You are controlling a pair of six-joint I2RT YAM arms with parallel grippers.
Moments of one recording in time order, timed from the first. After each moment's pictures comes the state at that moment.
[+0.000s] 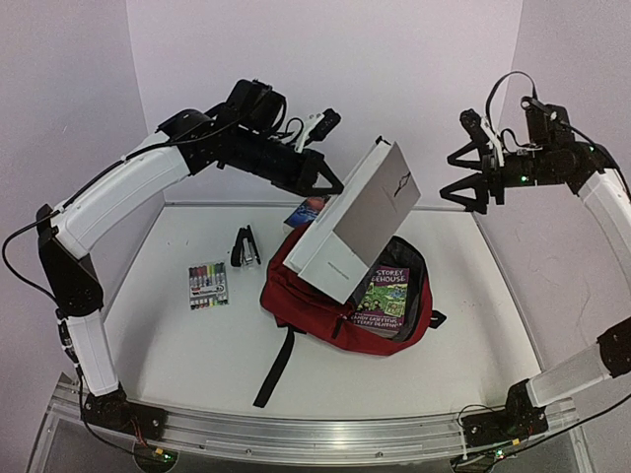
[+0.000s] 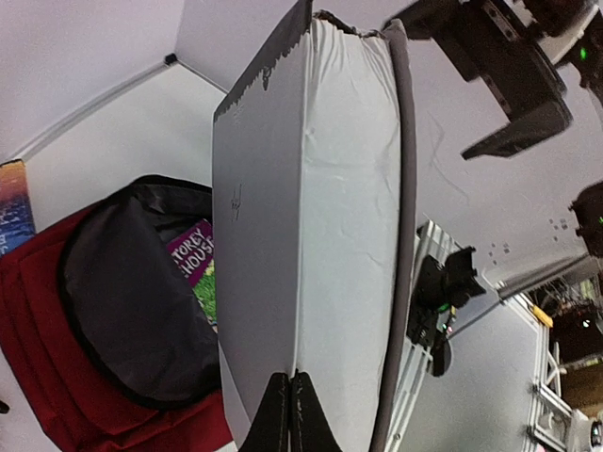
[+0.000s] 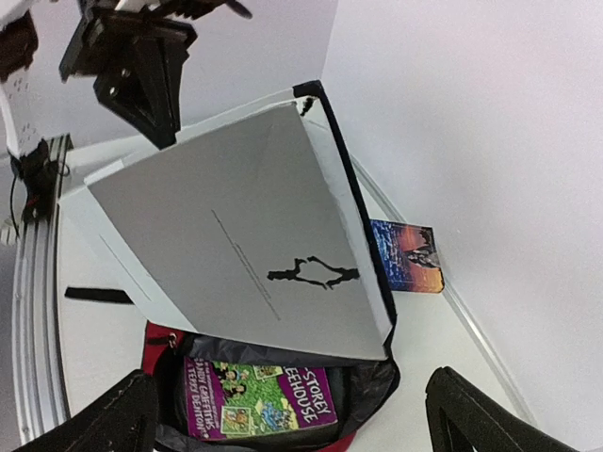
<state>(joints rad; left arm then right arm) -0.88 1.86 2.15 -0.83 0.44 -0.22 0.18 1.35 1.67 -0.94 -0.79 -0.69</state>
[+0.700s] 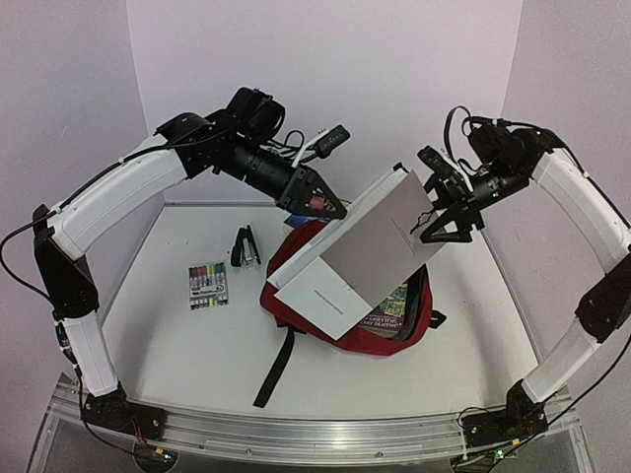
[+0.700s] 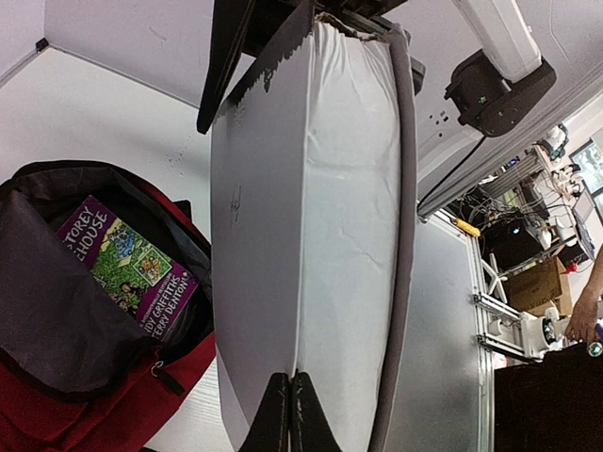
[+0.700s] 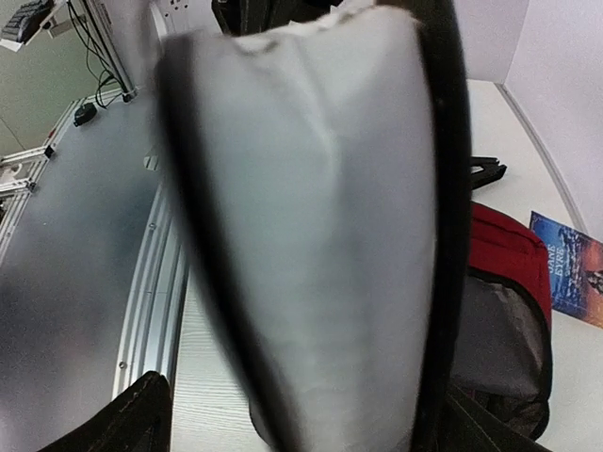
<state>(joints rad) -0.88 1.83 2.10 -0.90 0.76 -0.08 0.33 1.59 1.80 -1.39 -0.97 -1.02</state>
